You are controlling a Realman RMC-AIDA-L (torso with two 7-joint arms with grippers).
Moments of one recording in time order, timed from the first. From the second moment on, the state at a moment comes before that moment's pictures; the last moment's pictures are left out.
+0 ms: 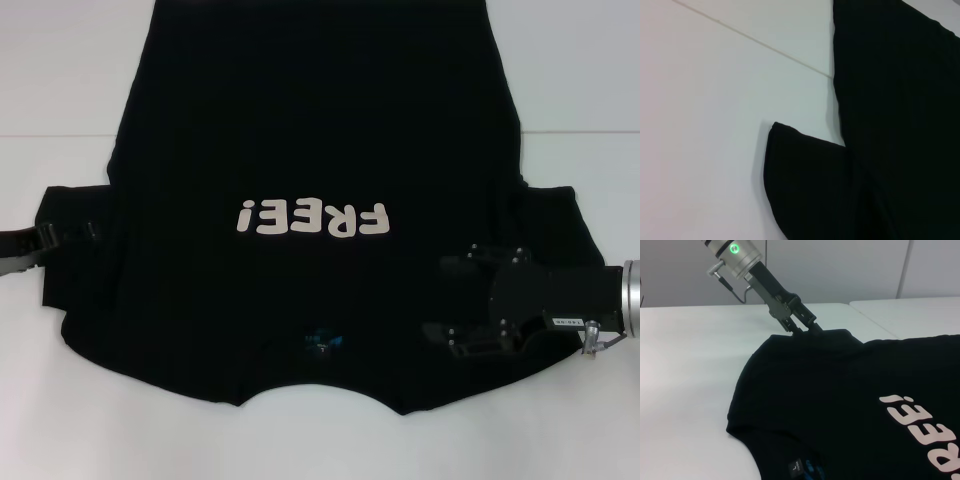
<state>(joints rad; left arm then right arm) -0.58 -1.97 0.65 0.62 2.33 0.94 -2.42 0.57 2.09 -0.83 -0.70 -2.06 -1.39 1.15</state>
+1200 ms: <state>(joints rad) -0.61 -1.98 0.72 0.63 2.41 0.84 -2.42 0.58 2.09 -0.83 -0.70 -2.06 -1.39 1.16</state>
